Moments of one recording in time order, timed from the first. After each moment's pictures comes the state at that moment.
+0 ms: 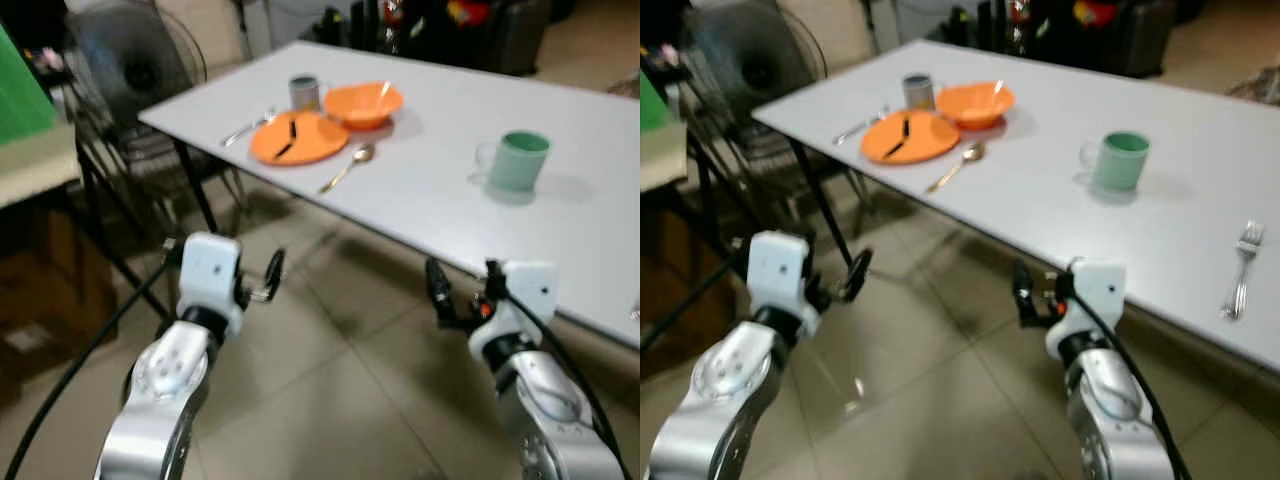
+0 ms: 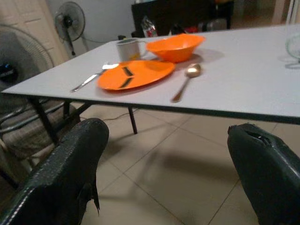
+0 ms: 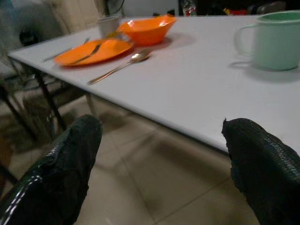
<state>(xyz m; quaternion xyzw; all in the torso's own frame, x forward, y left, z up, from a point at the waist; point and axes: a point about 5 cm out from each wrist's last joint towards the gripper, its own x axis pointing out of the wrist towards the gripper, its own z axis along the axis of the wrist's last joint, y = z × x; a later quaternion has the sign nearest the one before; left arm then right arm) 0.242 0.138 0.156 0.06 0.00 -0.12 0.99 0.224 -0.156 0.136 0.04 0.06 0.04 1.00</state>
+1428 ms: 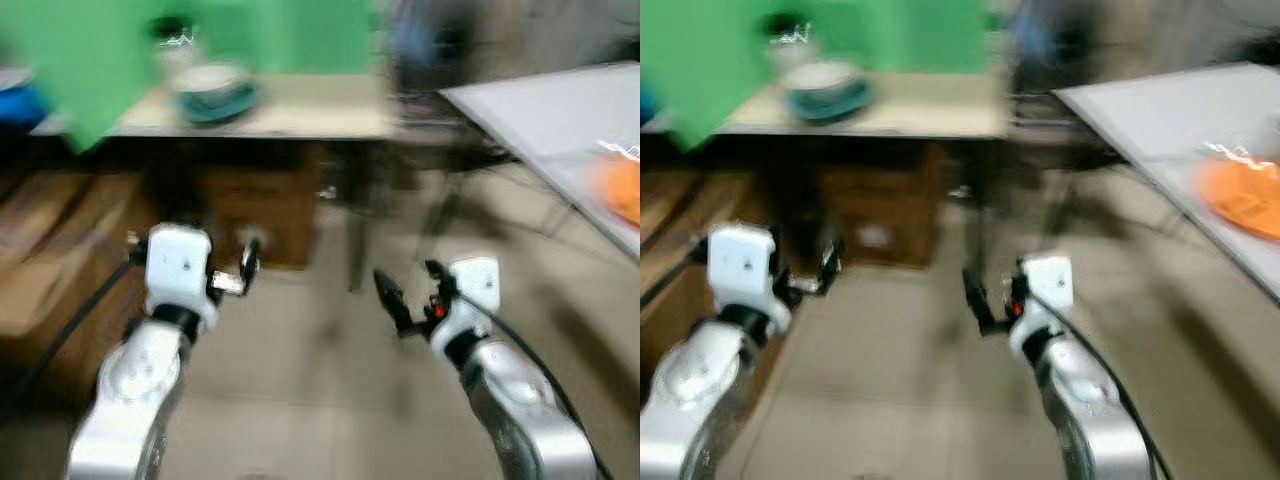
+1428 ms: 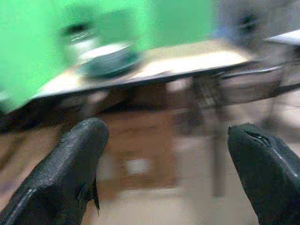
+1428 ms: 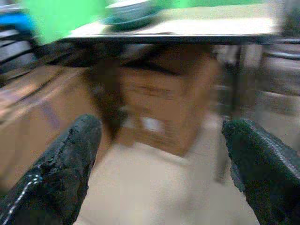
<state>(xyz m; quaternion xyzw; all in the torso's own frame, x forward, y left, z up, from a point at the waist) 0.233 0.170 0.165 0.08 0.00 -0.06 0.99 0.241 -0.114 0.130 0.06 0.07 0.19 0.98</state>
